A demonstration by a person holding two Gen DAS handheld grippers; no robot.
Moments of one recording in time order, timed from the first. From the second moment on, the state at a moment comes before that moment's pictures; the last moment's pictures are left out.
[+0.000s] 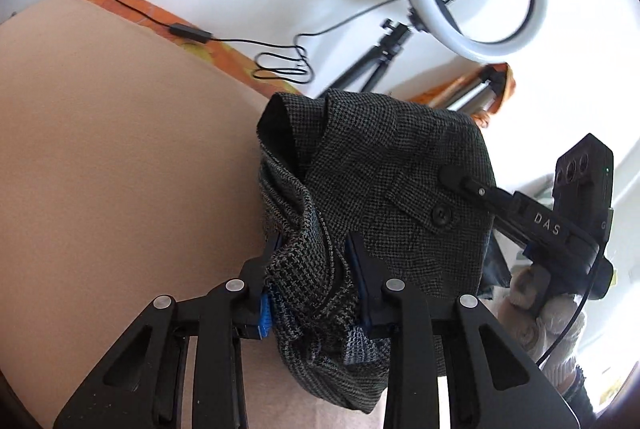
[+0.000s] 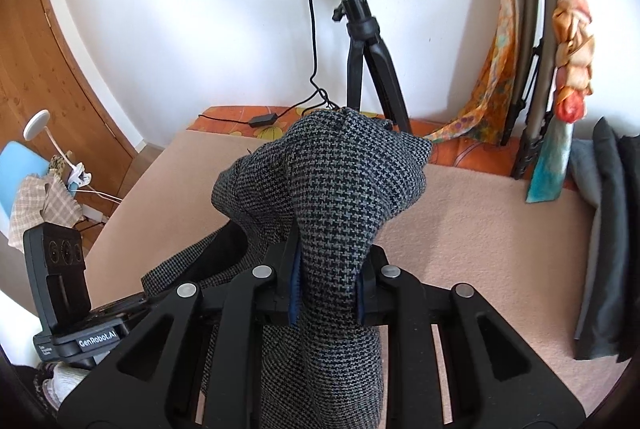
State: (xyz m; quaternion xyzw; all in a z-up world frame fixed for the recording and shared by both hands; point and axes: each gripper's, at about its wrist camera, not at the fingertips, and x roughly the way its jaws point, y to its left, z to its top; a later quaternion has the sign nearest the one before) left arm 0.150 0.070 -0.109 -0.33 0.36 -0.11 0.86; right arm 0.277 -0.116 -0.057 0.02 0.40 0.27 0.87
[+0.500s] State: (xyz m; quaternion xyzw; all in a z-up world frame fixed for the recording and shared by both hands) left arm 0.161 -0.052 -0.056 -0.30 0.33 -0.22 0.86; right arm 0.251 -0.237 0.009 0.02 0.36 0.22 0.91
